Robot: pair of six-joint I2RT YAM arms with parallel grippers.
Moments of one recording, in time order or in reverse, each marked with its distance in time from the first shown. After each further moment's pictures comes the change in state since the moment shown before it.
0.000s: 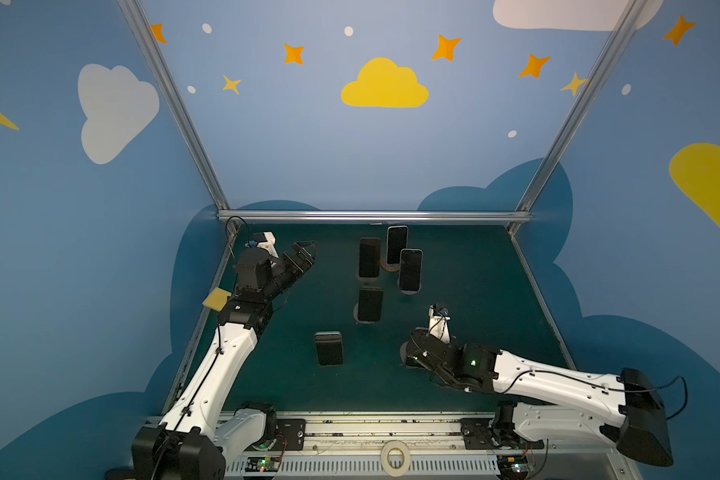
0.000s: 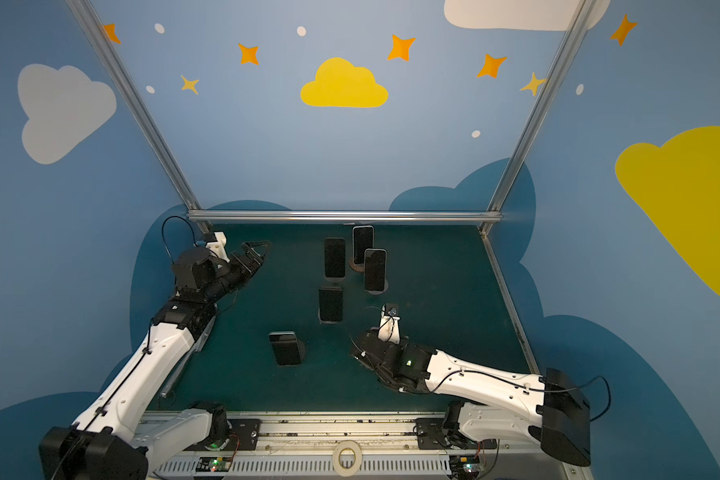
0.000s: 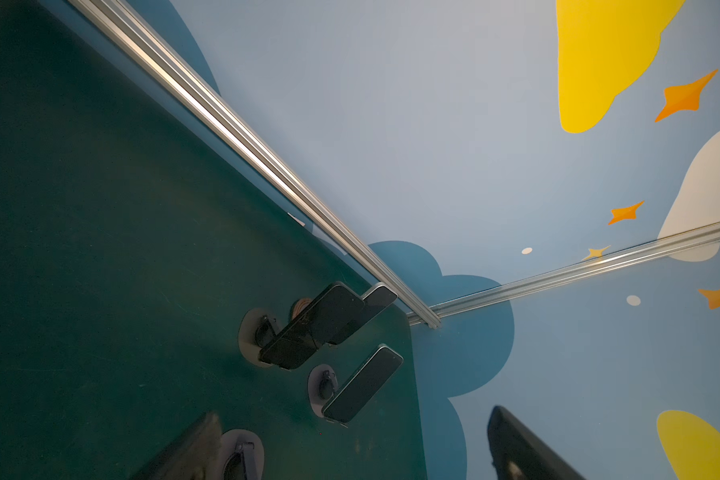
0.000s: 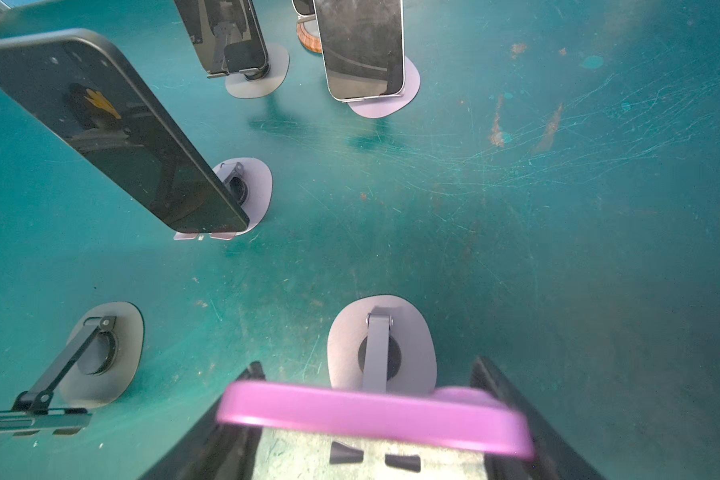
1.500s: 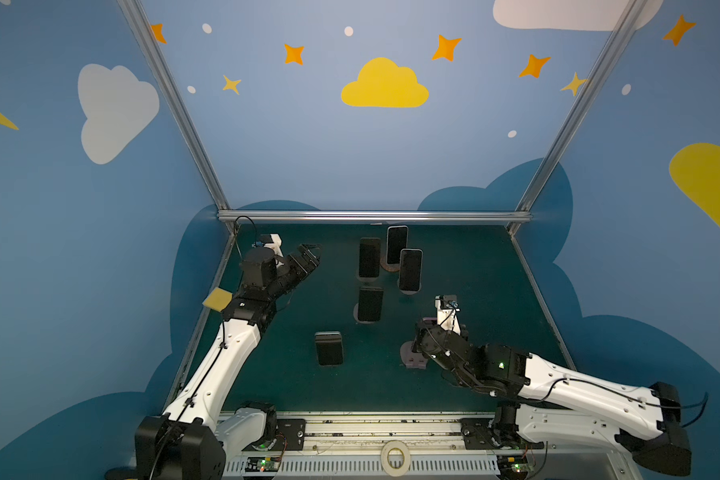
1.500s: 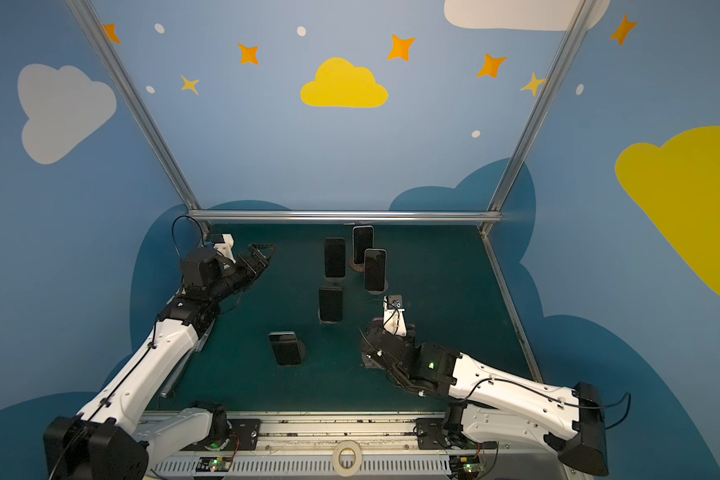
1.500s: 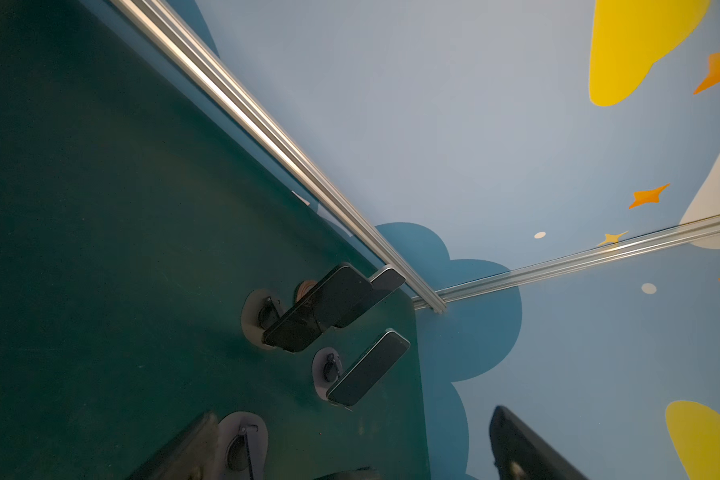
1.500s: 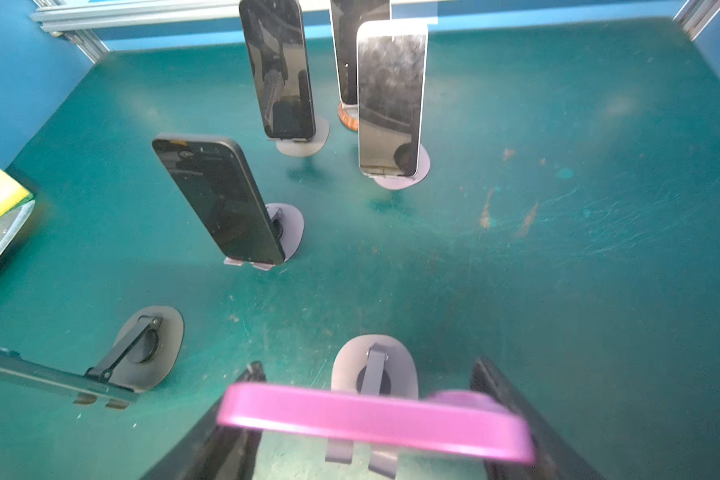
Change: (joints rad) left arm -0.021 0.041 0.000 -0.022 0.015 0.000; right arm 0.029 -0.140 0.091 -0.067 0.090 -0.231
